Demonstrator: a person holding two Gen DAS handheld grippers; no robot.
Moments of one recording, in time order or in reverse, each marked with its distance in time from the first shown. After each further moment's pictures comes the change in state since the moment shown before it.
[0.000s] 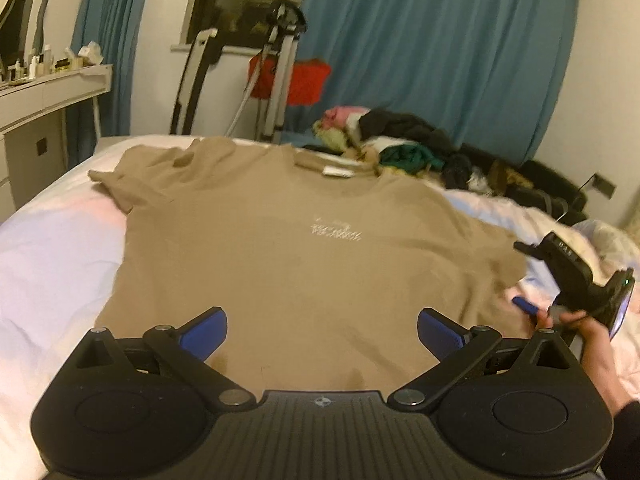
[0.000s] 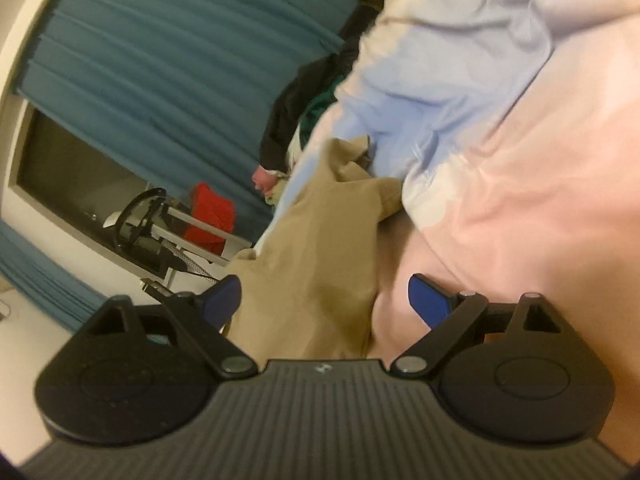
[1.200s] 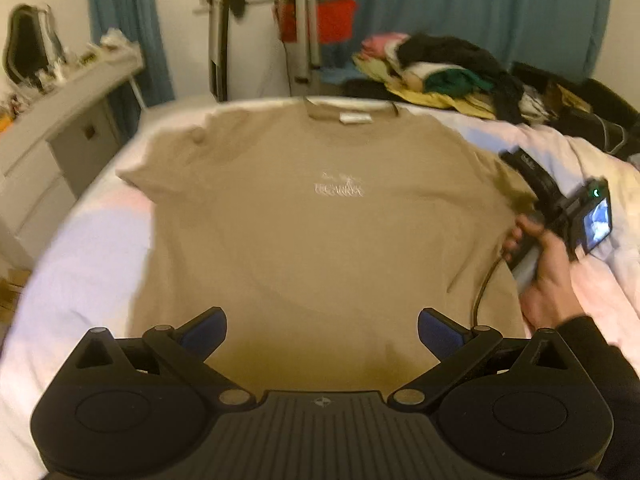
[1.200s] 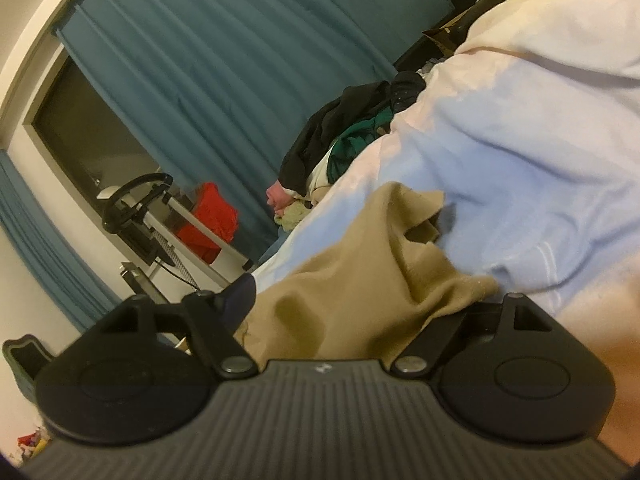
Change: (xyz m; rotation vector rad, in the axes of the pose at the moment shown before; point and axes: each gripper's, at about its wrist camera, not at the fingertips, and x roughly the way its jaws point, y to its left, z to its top) left arm -0.010 -0.096 0.041 0.063 0.244 0.246; right arm 0.097 0.017 0.034 -0.238 -0.082 0.019
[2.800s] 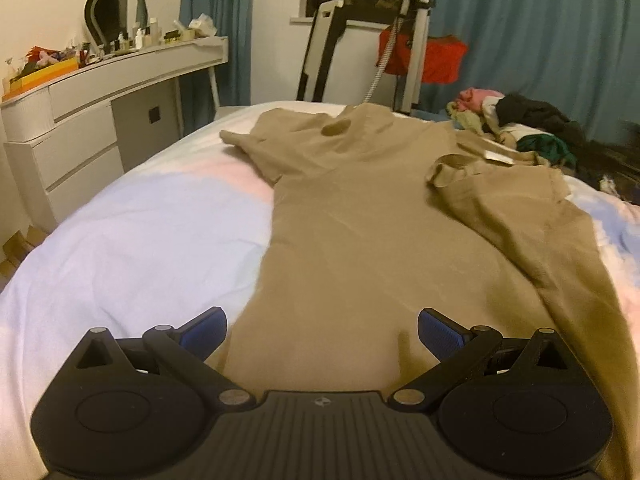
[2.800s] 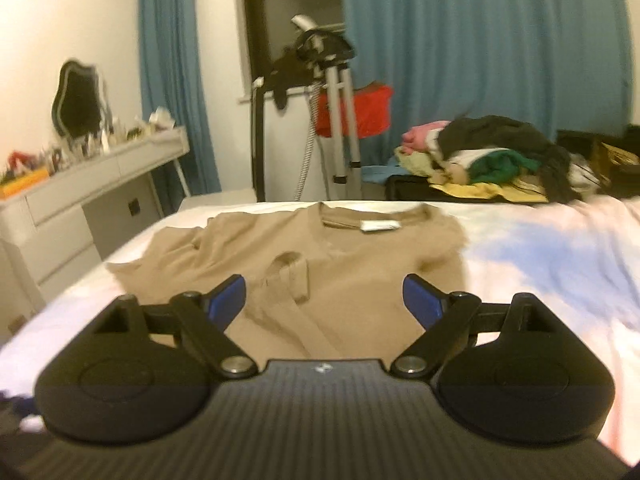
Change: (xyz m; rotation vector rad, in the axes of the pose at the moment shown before) left arm 0.092 0.144 -0.031 -0.208 -0.155 0.073; right arm -0.159 0.273 -0.121 -0.751 0.240 0.078
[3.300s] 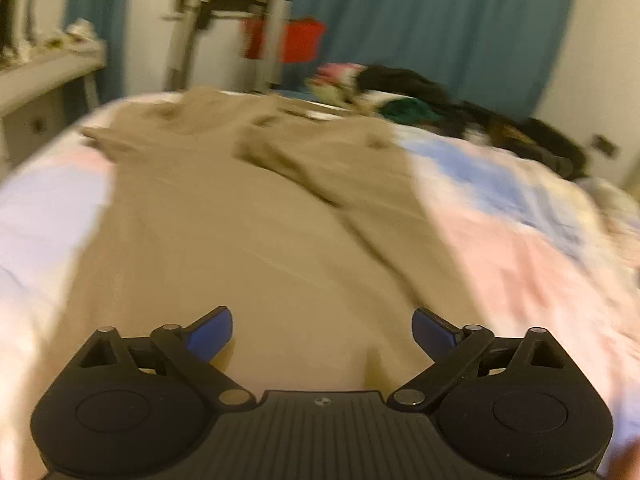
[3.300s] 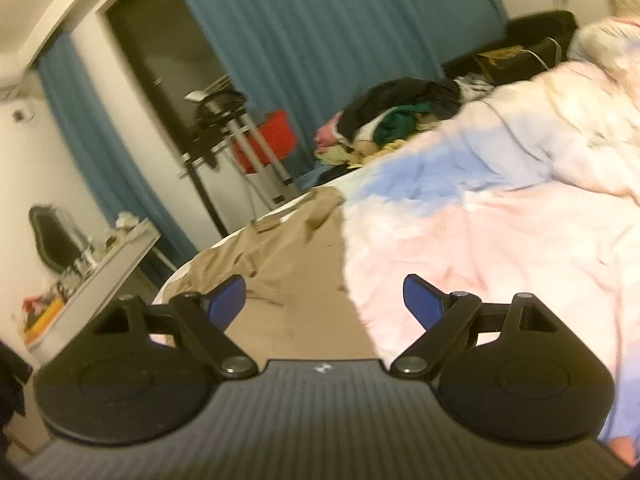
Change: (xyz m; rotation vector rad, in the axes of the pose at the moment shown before) left arm -0.084 -0.081 -0.066 0.153 0.061 -0.405; right arm -0.187 -0.105 -0.061 0.466 -0.063 -0.075
